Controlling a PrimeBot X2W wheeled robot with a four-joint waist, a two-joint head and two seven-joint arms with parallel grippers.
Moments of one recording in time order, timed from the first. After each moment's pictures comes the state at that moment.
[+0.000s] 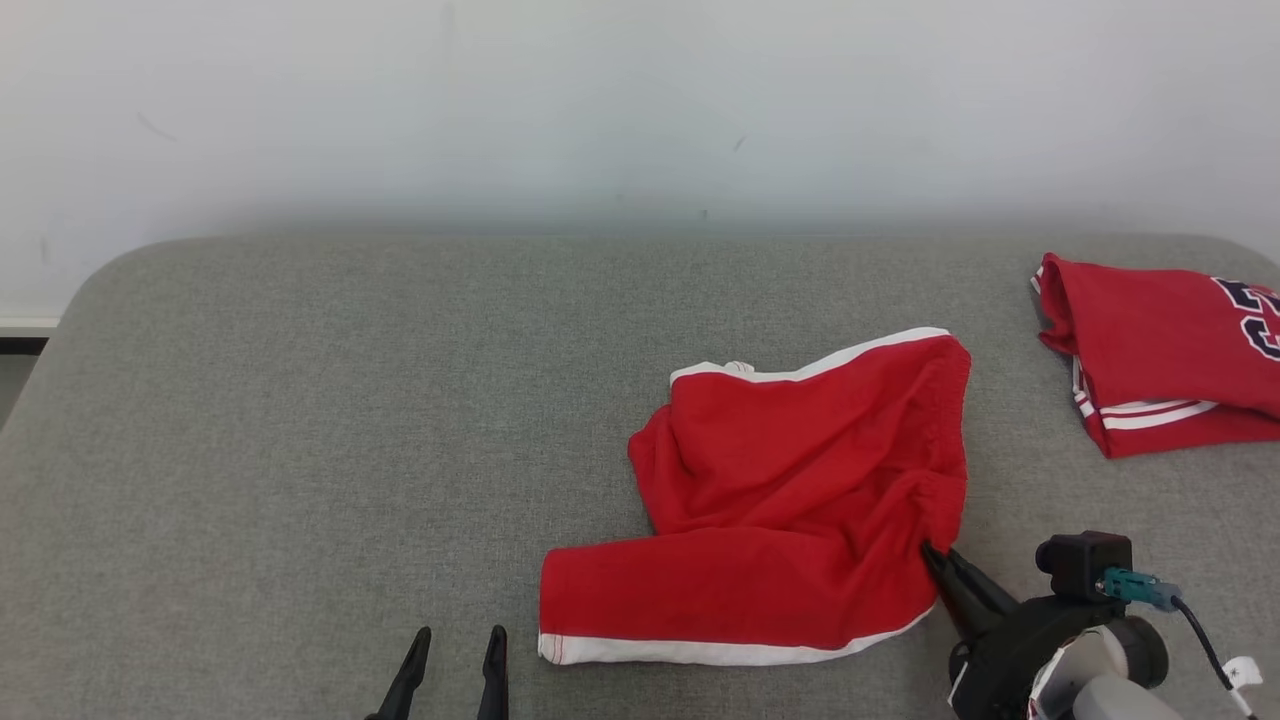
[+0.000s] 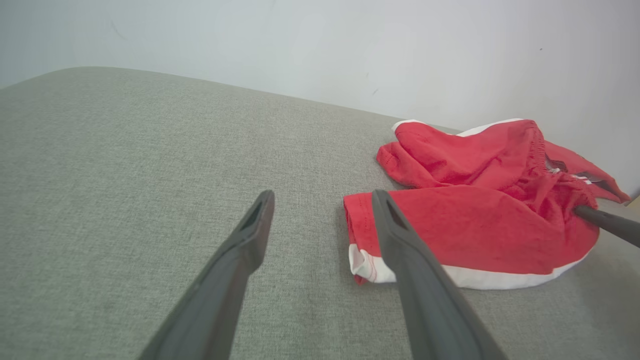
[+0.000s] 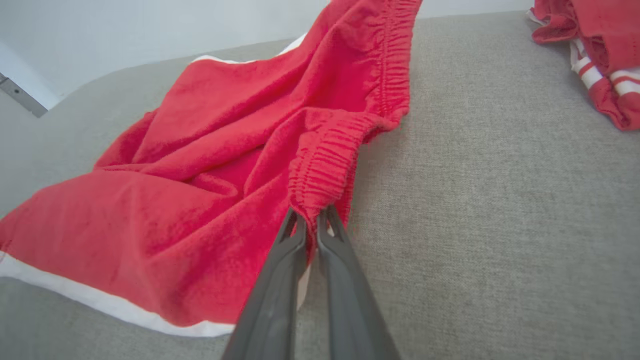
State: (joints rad) left arm 0.04 0.05 -0.24 0.22 -0.31 -0.04 -0.26; right arm -0.34 -0.45 0.56 0.64 0.75 0.13 -0.13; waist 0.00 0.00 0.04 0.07
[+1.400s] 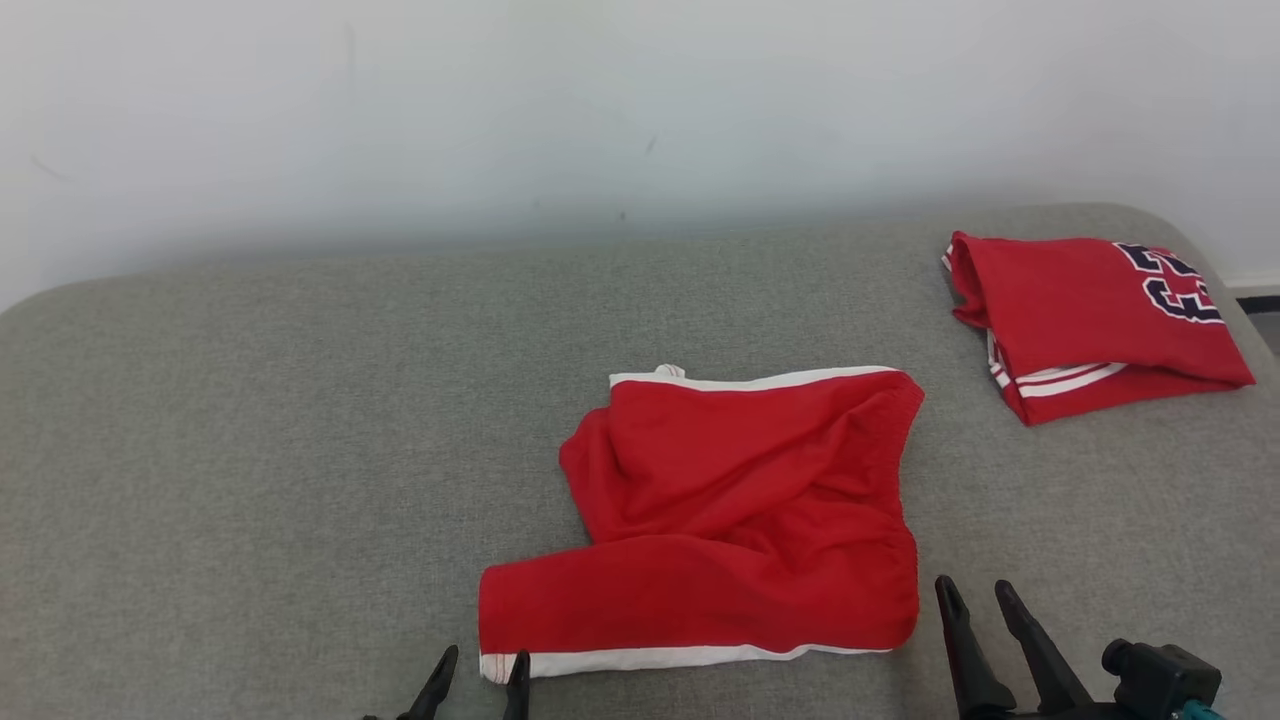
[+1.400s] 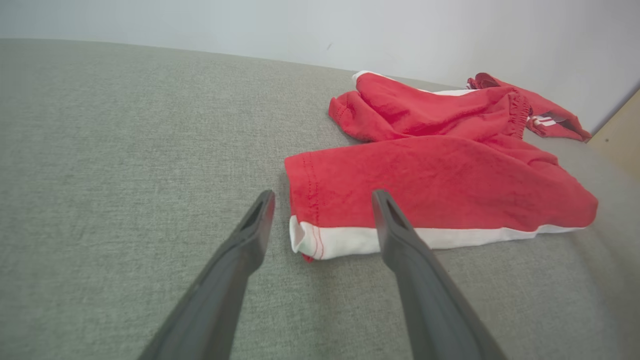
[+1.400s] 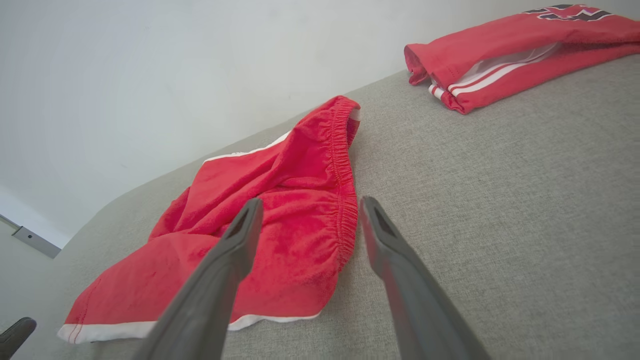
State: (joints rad) left arm -0.01 0.05 -0.26 0.38 -0.29 -0.09 -0.26; right arm 0.06 -0.21 0.11 0.18 0.58 0.13 -0.16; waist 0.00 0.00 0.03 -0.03
